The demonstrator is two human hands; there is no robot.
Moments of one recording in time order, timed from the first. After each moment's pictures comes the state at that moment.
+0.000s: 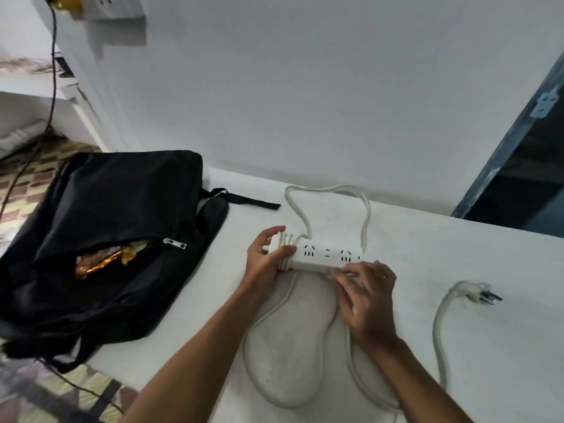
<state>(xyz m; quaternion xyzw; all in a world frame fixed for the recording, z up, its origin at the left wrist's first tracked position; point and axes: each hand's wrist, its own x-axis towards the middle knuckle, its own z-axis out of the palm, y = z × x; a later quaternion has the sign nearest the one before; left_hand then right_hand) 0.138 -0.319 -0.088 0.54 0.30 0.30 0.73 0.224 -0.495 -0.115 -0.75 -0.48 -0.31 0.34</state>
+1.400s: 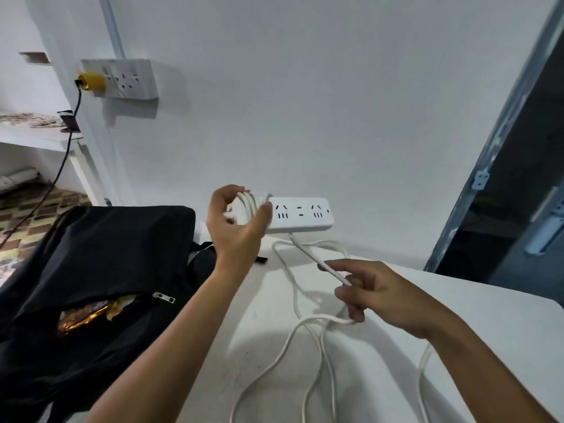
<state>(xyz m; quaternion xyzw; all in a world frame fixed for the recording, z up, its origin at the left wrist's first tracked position) 0.151 -0.301 0.067 0.58 0.21 0.60 0.51 0.247 -0.515 0.063 -0.70 -0.44 0.32 0.46</state>
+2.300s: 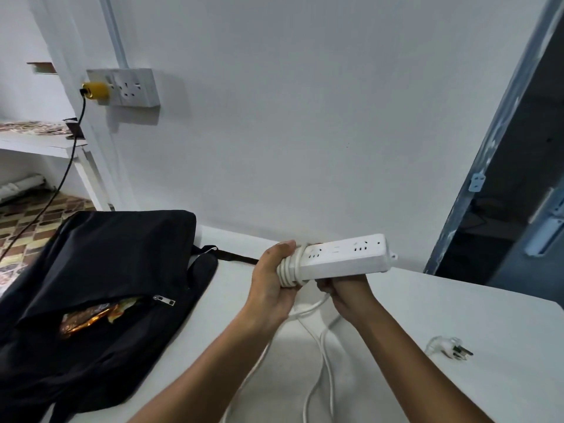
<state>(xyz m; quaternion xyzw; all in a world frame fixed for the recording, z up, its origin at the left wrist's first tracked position) 0.158 -0.355 0.033 0.35 0.17 0.25 0.89 0.258 -0.443 0.012 -0.55 -0.20 0.29 0.76</state>
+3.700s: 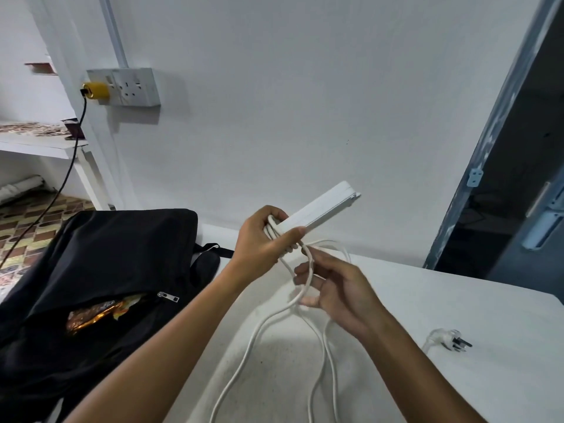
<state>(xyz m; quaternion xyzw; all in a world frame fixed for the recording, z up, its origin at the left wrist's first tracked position) 0.149 -0.318 0.065 0.74 0.12 0.35 0.57 0.214 -0.466 0.046 -0.46 -0.20 0.45 0.74</state>
